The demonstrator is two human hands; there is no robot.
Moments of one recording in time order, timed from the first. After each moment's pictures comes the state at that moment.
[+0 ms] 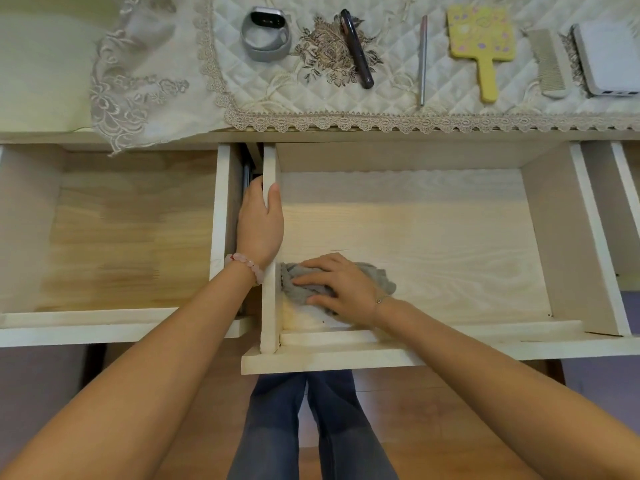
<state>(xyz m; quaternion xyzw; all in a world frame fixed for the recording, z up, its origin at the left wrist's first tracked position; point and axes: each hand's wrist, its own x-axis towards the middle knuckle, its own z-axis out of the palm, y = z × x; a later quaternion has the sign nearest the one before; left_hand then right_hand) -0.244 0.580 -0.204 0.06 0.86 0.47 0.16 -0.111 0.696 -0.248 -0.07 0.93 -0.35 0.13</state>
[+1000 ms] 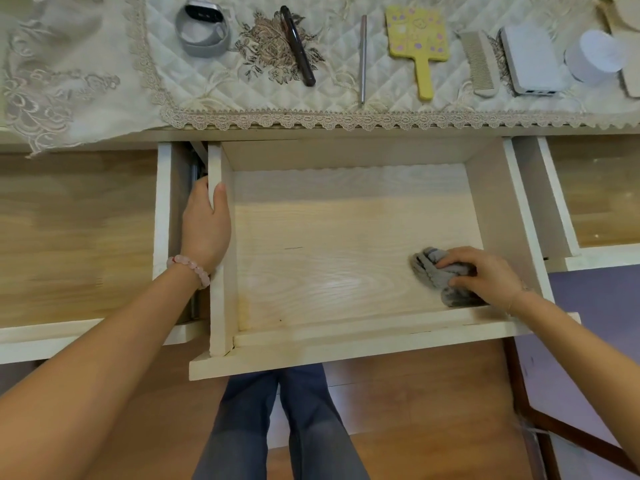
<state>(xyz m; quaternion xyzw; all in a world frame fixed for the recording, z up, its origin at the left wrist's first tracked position) -0.243 0.579 -0.206 0.06 0.87 0.47 0.16 0.023 0.905 -0.201 0.26 0.89 -0.32 0.17</state>
